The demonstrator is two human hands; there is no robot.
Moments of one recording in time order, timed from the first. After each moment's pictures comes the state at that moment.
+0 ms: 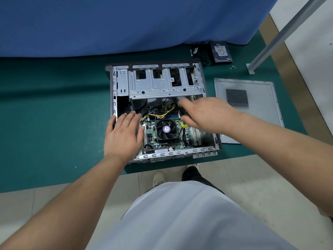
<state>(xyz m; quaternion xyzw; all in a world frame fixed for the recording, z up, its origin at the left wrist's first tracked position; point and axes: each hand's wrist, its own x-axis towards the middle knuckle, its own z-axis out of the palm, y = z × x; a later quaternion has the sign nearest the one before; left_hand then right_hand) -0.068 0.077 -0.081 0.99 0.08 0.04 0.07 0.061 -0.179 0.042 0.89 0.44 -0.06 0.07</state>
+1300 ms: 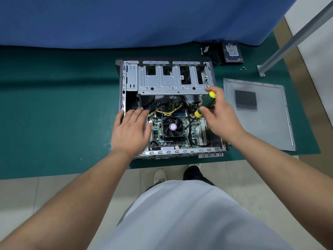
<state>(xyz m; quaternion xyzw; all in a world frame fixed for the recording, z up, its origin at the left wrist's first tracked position) -0.068 0.076 -0.075 0.99 0.08 0.04 0.08 0.044 -0.192 0.006 0.92 0.16 -0.10 -0.35</state>
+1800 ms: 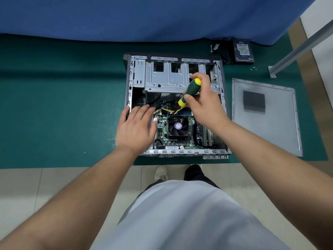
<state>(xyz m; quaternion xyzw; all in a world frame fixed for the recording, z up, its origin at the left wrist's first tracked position) -0.068 0.077 -0.077 0.99 0.08 0.04 0.08 0.059 -0.126 0.007 0.89 0.20 -0.11 -0.41</state>
